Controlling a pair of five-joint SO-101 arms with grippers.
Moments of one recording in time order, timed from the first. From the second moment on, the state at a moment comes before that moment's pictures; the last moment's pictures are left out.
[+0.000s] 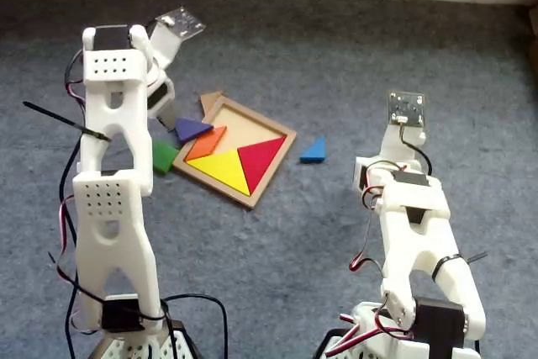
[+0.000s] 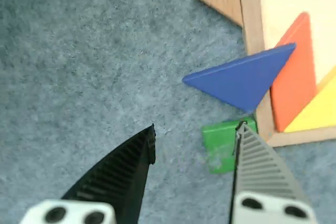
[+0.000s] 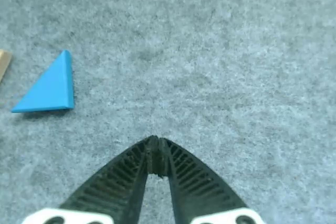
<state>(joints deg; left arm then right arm) -10.9 53.0 -62.9 100.4 -41.5 0.3 -16.2 52.2 29.3 4.3</state>
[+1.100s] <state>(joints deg) -4.6 61.8 -63.0 94.4 -68.4 0.3 -16.2 52.2 23.2 4.3</state>
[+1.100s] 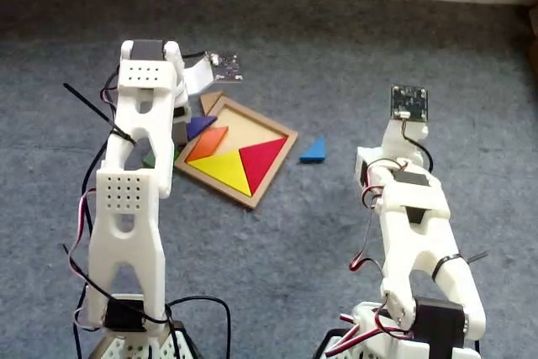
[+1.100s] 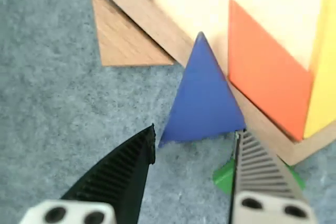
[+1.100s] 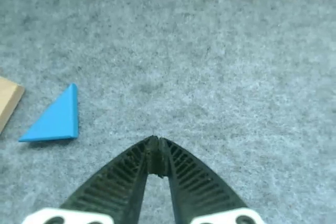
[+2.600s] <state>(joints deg) 7.1 68.5 -83.0 100.1 -35.9 0.3 -16.2 52.2 23.2 4.3</state>
